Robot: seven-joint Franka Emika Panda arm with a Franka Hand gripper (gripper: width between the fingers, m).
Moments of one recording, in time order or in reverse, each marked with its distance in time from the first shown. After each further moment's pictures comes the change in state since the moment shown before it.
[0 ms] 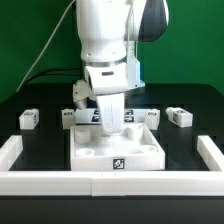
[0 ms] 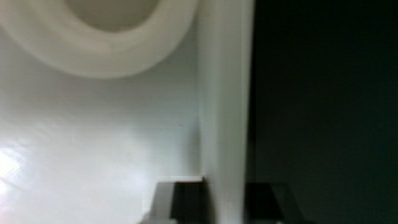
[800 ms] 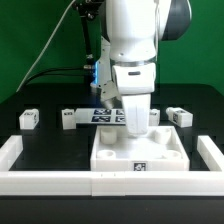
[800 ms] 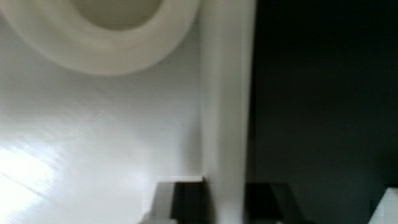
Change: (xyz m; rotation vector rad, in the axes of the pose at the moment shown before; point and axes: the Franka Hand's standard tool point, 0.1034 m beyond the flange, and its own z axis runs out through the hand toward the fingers) arm 0.063 0.028 -0.001 -0.027 0.020 0.132
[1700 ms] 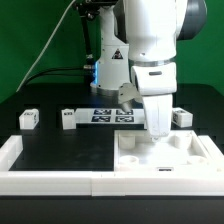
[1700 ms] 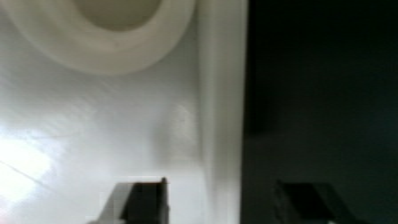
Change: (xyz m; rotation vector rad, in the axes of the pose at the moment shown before) arm 0.028 0.018 -0.002 -0.021 0.012 0.005
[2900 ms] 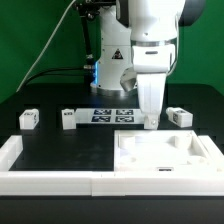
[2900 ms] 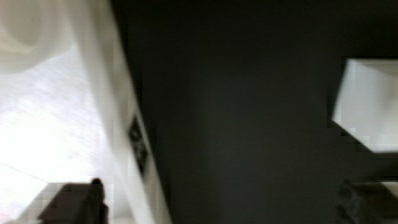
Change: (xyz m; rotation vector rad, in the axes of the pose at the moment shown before) arm 0.011 -0.042 -0.031 -0.019 -0.029 0.246
